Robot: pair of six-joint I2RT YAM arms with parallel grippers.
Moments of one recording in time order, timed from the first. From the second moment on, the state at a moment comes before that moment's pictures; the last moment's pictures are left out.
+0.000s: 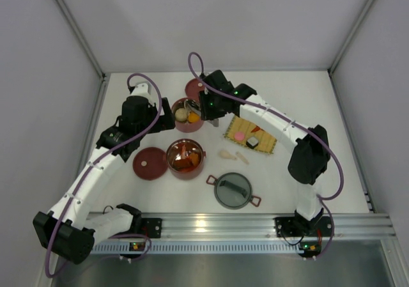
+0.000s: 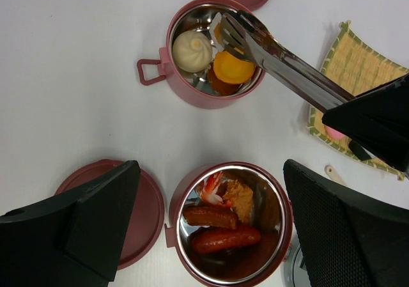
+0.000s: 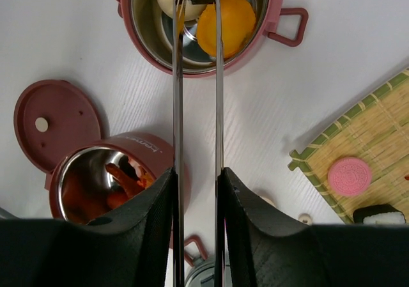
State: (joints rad) left arm -0.40 1.09 1.09 -0.54 -0.16 -0.43; right arm 0.76 1.93 1.85 -0.77 0.05 0.40
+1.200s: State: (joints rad) left arm -0.40 1.09 1.09 -0.54 -0.16 -0.42; right arm 0.74 1.25 1.39 -0.87 0.38 0.44
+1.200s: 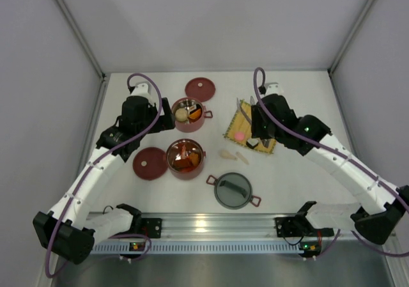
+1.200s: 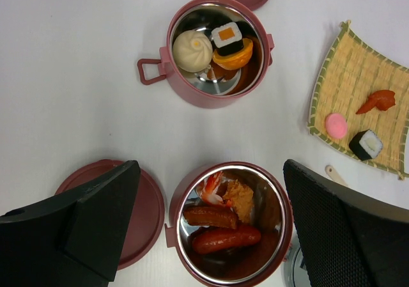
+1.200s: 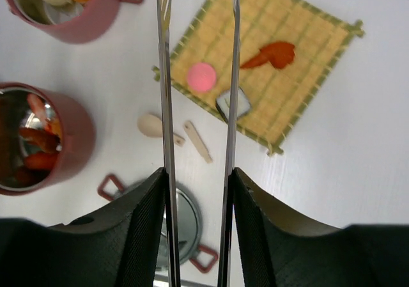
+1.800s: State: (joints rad) left arm -0.40 1.09 1.08 -0.54 -0.15 -0.42; right arm 0.74 1.12 1.05 -0.95 0.41 0.52
